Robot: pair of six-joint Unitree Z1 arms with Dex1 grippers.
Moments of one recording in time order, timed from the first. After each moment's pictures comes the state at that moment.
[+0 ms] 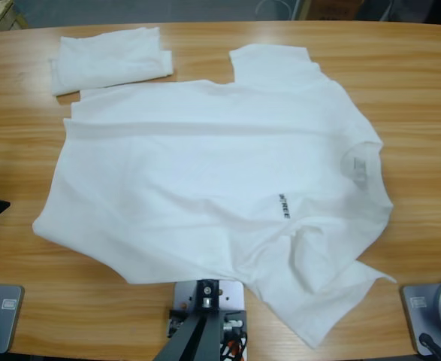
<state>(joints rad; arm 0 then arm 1) -0.82 1.00 -0.77 0.79 0.17 -0.44 0.48 1.10 -1.06 1.06 -0.09 0.25</state>
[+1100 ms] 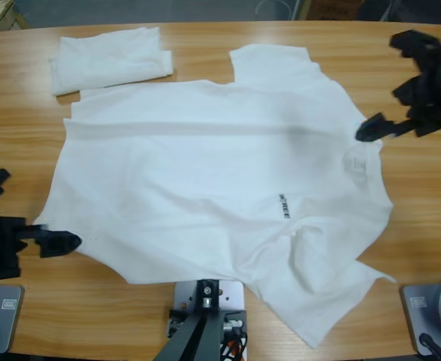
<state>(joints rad) -1.15 1.36 -0.81 0.79 0.10 -1.21 0.57 1.60 -1.22 0.95 -0.10 0.16</state>
